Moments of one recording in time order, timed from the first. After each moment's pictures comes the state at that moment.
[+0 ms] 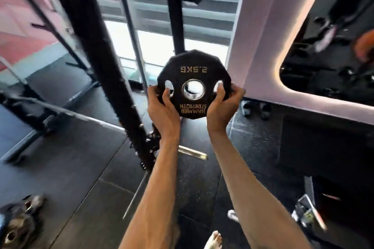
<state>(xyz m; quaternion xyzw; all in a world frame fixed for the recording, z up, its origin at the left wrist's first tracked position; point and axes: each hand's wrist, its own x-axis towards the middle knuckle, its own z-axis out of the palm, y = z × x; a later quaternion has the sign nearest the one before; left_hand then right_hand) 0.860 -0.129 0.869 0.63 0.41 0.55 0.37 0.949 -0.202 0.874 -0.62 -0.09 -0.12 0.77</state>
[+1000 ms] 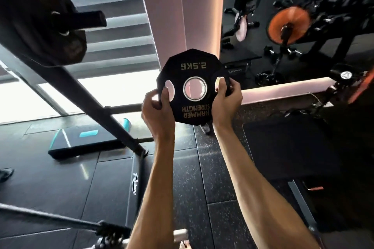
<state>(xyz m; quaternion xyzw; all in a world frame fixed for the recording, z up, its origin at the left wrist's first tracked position) 1.287 -0.052 0.896 0.69 0.28 0.42 0.51 1.363 -0.165 0.891 -0.63 0.08 -0.23 0.73</state>
